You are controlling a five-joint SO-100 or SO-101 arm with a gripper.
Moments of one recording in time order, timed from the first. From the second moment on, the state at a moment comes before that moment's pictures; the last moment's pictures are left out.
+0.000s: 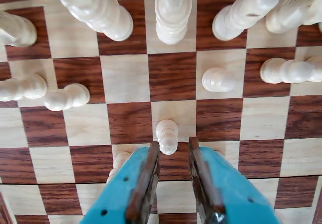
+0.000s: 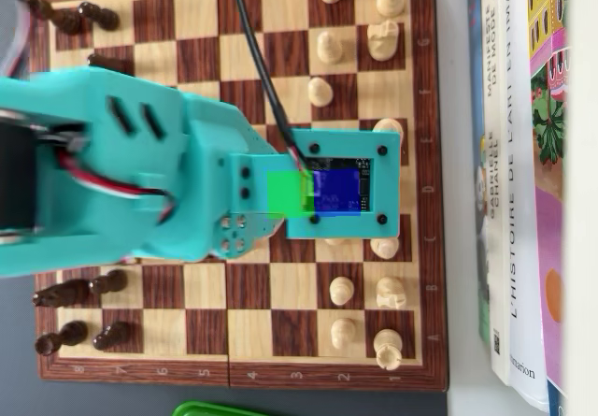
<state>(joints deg) 0.7 93.4 95.3 61.5 92.7</state>
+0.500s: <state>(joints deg) 0.6 114.3 96.8 61.5 92.6</state>
